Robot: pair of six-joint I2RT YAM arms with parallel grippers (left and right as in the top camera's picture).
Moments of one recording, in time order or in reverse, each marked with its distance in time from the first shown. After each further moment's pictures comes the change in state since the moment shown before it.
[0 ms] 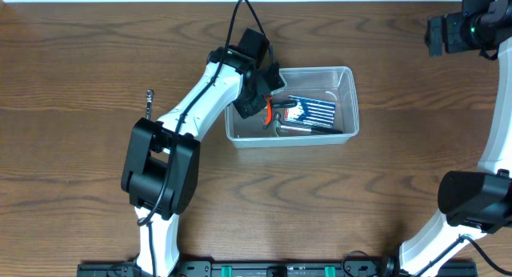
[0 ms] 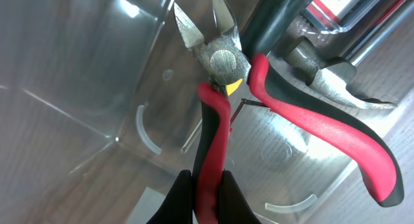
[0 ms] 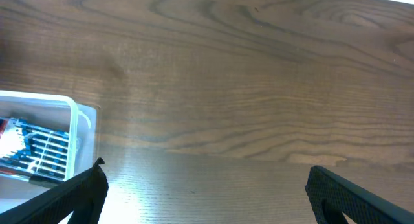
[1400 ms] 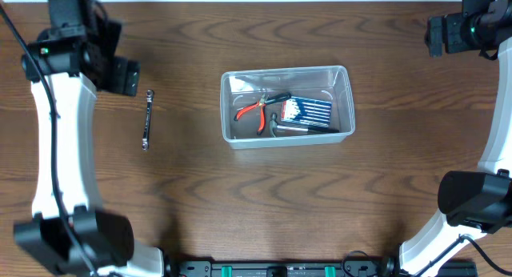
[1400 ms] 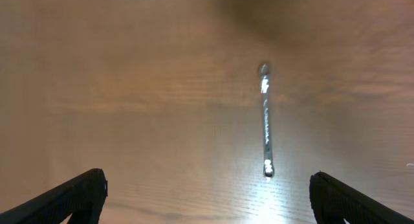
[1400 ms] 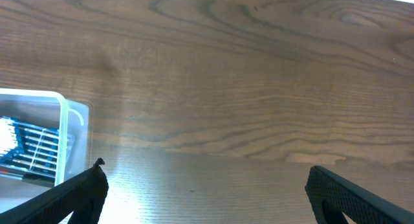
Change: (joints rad) left arm 0.626 -0.391 0.029 -0.192 -0.180 -0.311; right arm 0.000 0.000 0.000 -0.002 0.003 0.000
